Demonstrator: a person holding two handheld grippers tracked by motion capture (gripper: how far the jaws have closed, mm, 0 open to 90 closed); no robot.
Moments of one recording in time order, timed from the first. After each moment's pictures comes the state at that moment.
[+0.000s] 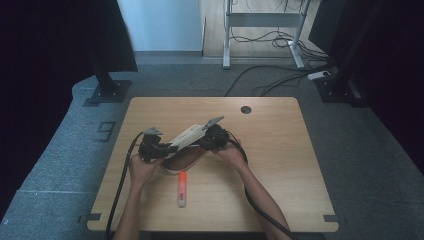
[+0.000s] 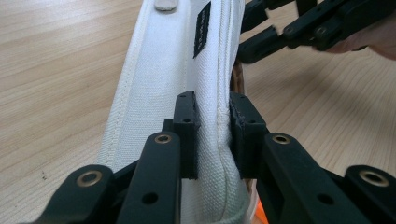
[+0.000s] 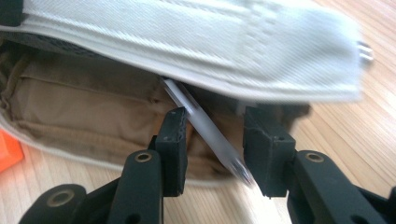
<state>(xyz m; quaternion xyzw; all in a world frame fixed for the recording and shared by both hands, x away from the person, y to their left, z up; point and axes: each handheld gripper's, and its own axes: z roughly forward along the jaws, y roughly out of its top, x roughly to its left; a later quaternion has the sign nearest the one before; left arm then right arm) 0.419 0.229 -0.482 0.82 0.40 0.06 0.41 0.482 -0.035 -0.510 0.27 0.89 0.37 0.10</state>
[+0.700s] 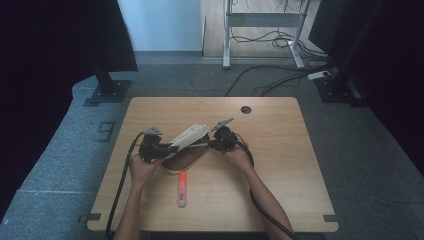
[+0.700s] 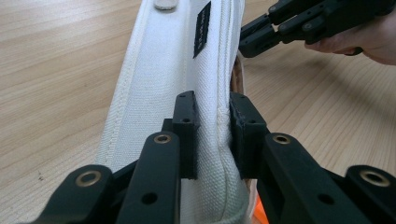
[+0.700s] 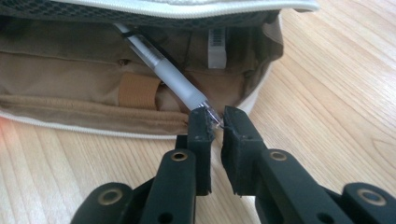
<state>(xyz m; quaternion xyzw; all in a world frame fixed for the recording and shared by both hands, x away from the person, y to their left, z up) 0.419 0.228 -0.483 0.82 0.40 0.06 0.41 0.485 -0.062 -0.528 0.30 0.88 0.36 0.08</state>
